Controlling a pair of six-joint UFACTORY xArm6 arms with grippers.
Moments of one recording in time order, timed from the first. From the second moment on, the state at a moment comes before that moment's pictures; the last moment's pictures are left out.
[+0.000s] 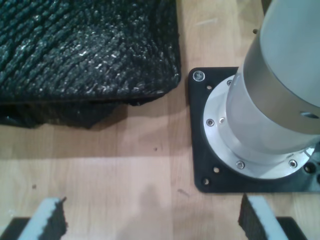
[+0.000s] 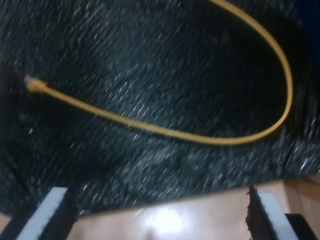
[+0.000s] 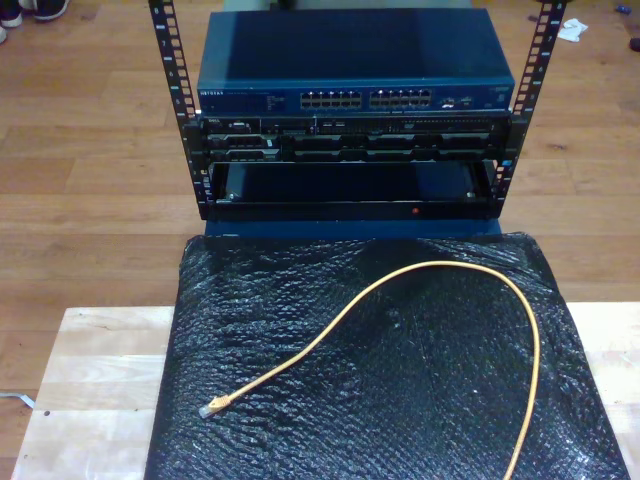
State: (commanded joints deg) left arm 62.5 -30.7 -30.1 -13.8 95.9 -204.4; right arm -42.6 -22.9 -62.5 35.6 104.5 -120.4
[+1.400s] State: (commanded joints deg) left arm 48.0 -30.8 -31.8 -24.5 95.7 -221.5; right arm 12.4 -8.6 -68.3 30.5 75.7 -97.4
